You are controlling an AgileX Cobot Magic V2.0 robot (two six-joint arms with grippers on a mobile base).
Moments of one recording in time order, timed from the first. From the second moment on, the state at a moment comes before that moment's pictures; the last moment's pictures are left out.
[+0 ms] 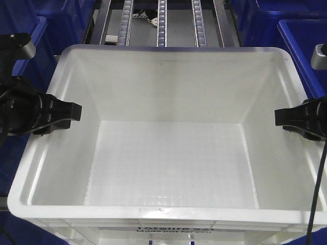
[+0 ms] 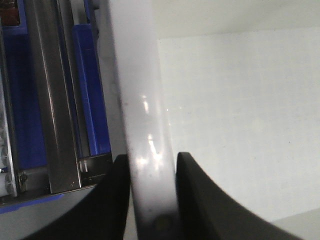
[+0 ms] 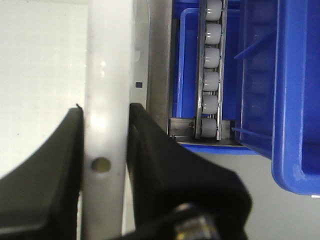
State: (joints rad) left arm -0.41 1.20 -1.15 -0.04 0.99 -0.33; right arm 0.23 1.06 -1.02 0.05 0.92 0.16
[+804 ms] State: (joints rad) left arm -0.41 1.20 -1.15 -0.04 0.99 -0.33; right arm 0.23 1.06 -1.02 0.05 0.92 0.16
